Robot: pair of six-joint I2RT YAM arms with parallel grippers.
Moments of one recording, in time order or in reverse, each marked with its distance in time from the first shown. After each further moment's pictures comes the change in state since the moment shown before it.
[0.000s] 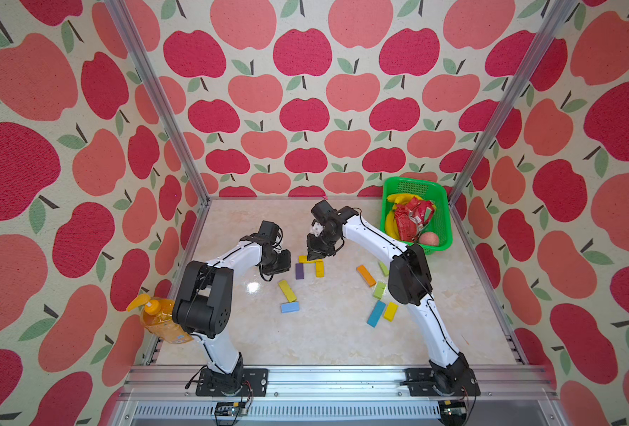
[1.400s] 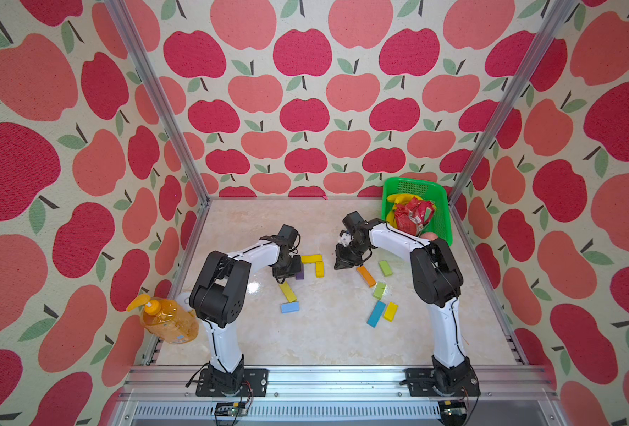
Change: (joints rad) left arm -0.129 0.095 0.045 -0.032 -0.170 -0.095; right arm -0.160 -0.167 -0.516 0.218 -0.031 -0.103
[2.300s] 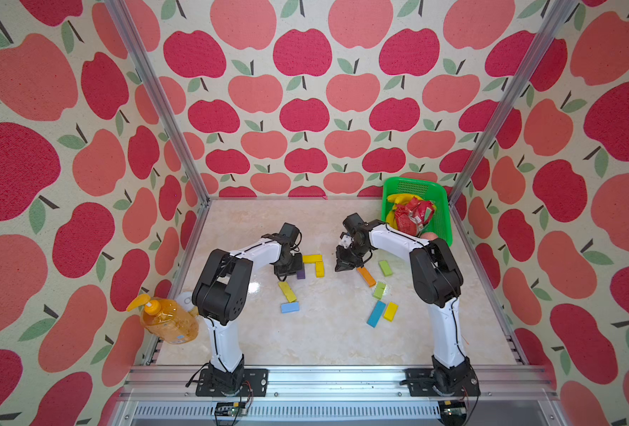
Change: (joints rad) left arm -0.003 0.030 0.037 0.001 0.001 -0.007; right arm 0.000 0.000 -0.018 0.000 -0.001 0.000
